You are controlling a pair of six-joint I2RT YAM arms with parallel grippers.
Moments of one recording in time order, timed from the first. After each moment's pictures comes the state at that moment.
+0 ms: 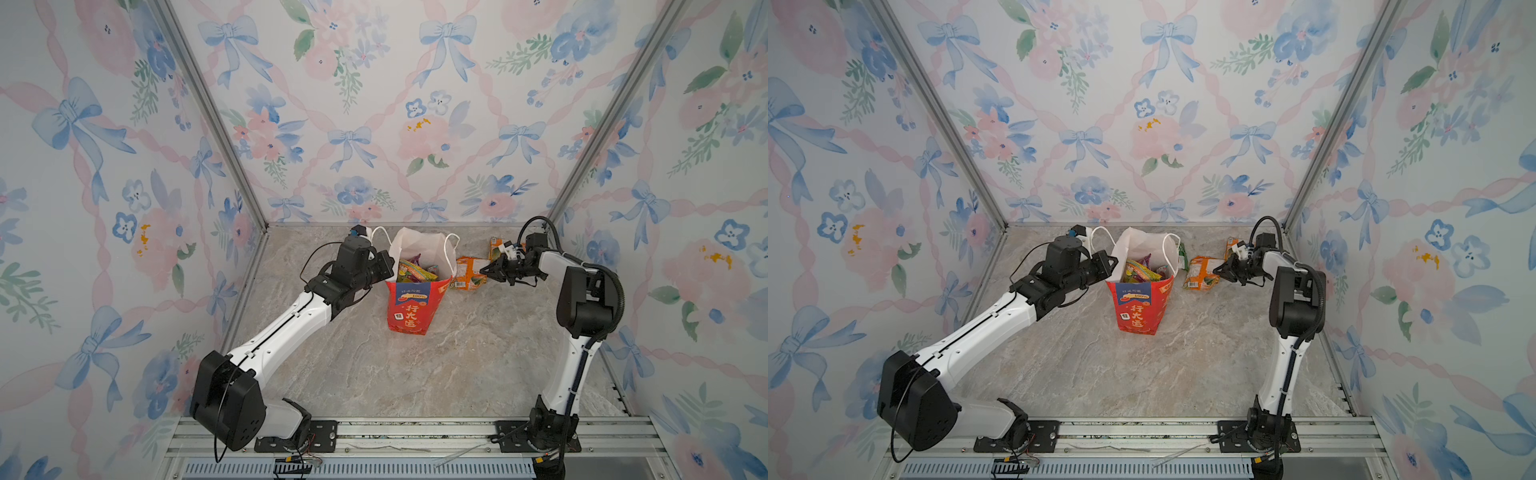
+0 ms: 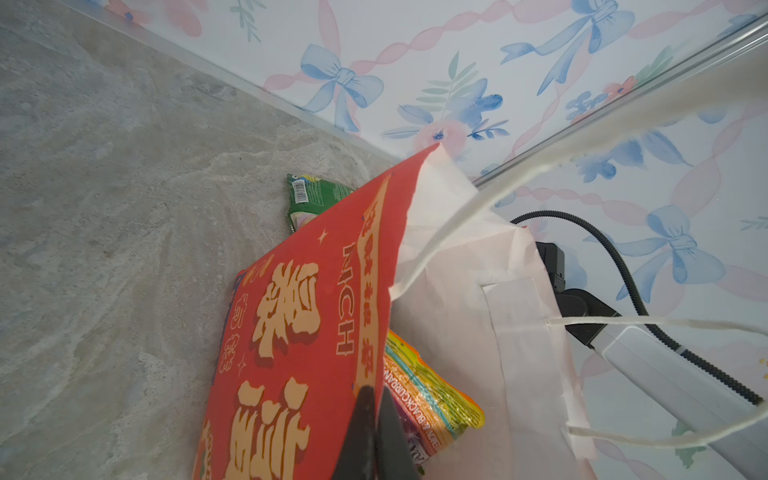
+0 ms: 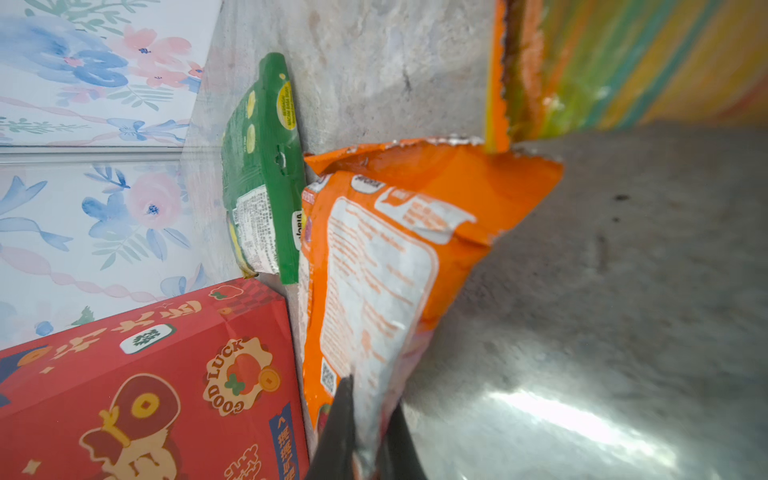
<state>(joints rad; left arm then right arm) -0.53 1.38 1.13 -0.21 0.10 -0.78 -0.14 2.15 1.55 -0.58 -0.84 0.31</state>
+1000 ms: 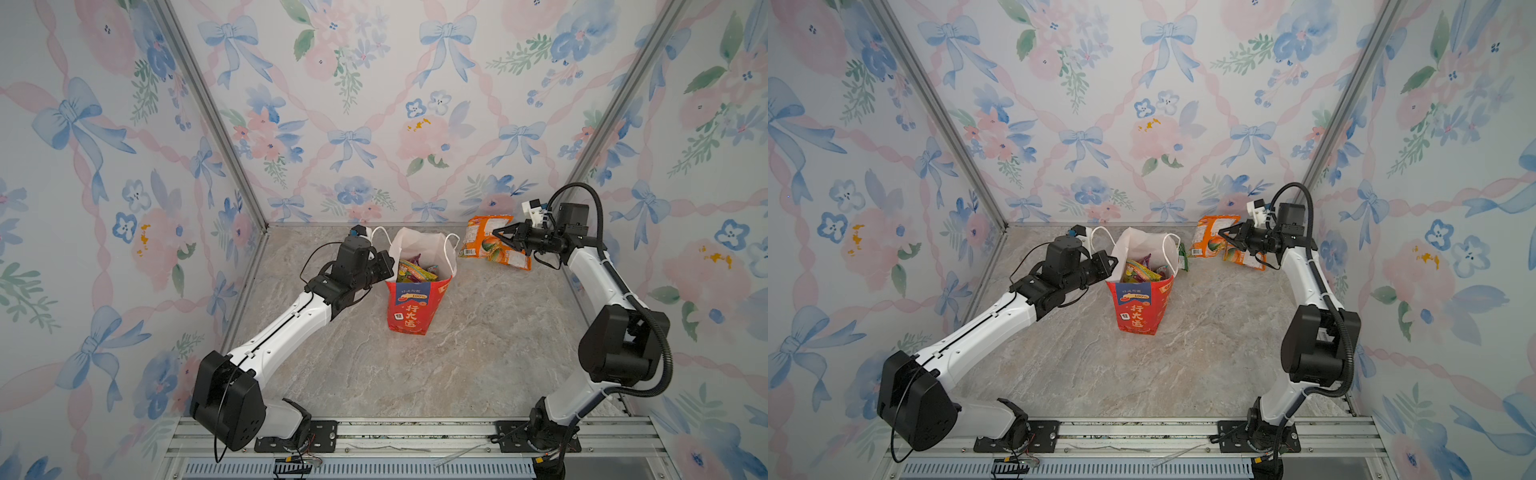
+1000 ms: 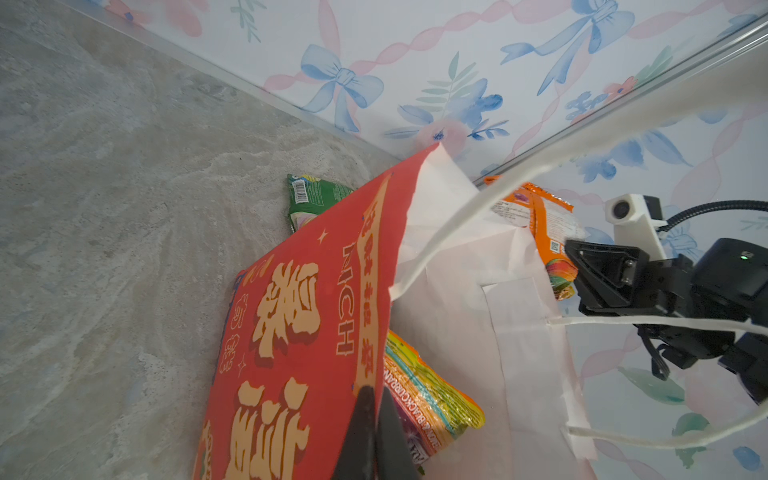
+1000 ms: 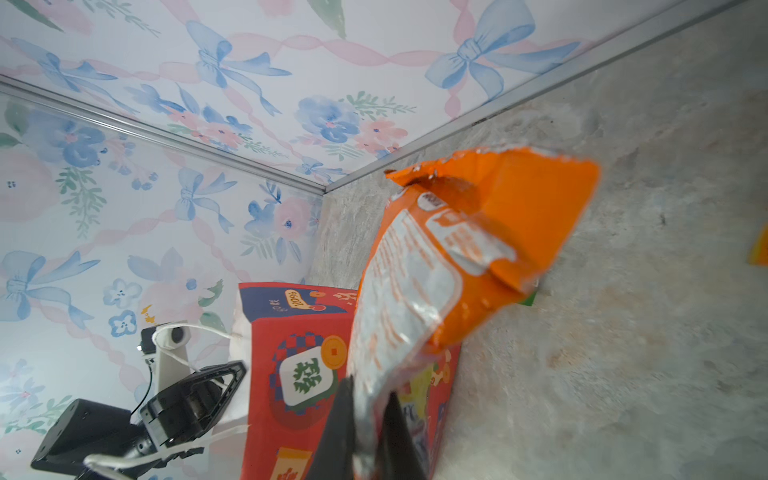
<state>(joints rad) -0.53 1.38 1.13 -0.21 0.11 -0.78 -0.14 1.70 1.52 -0.46 -0.99 0.51</state>
